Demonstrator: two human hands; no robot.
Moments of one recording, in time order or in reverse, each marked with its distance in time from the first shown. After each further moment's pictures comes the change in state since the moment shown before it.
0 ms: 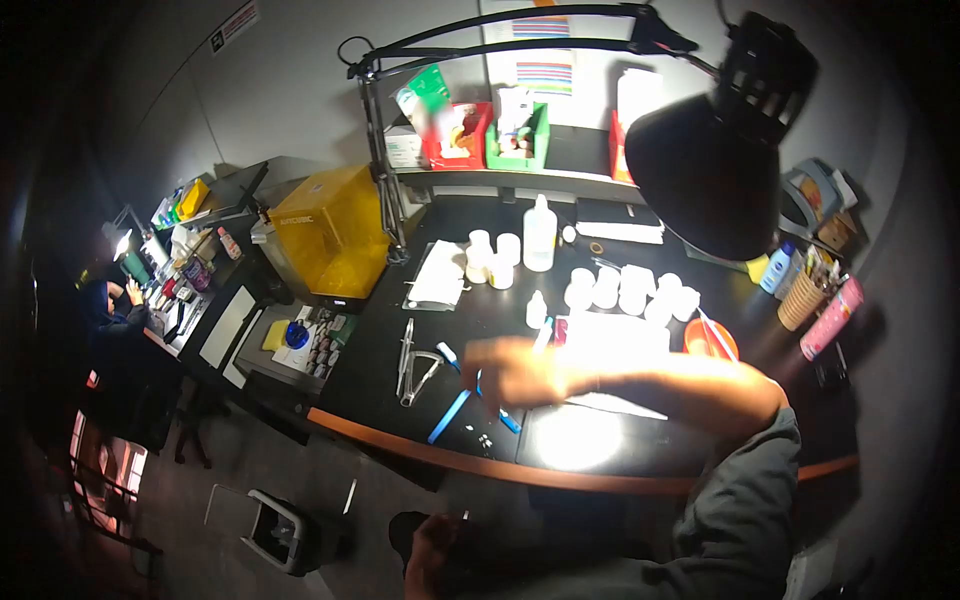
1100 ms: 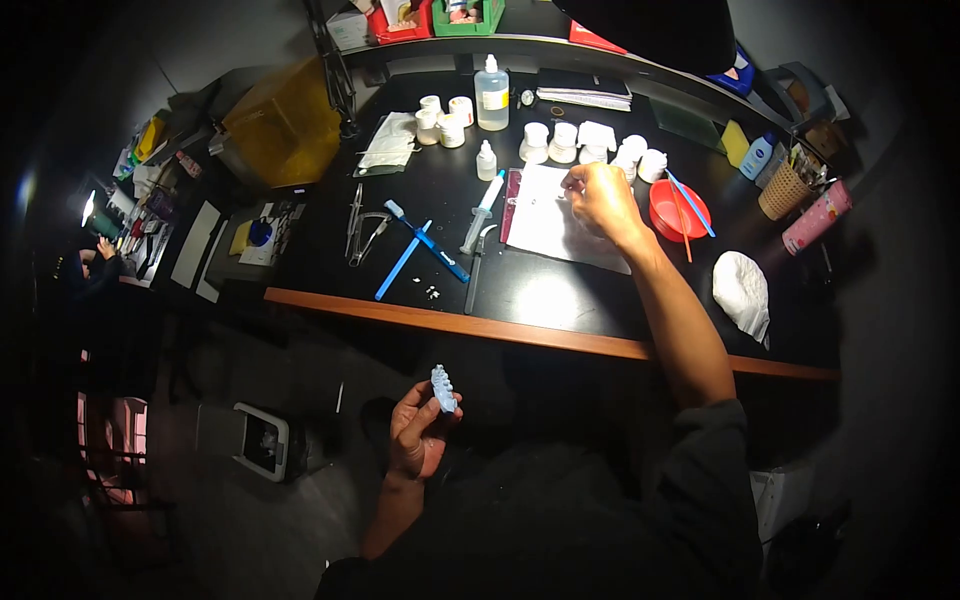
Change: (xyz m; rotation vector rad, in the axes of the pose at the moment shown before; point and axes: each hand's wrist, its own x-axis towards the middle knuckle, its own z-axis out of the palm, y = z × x) left_hand -0.166 0.032 0.173 0.043 -0.541 0.318; right_hand -0.087 0.149 -0.003 -0.475 0.973 0.275
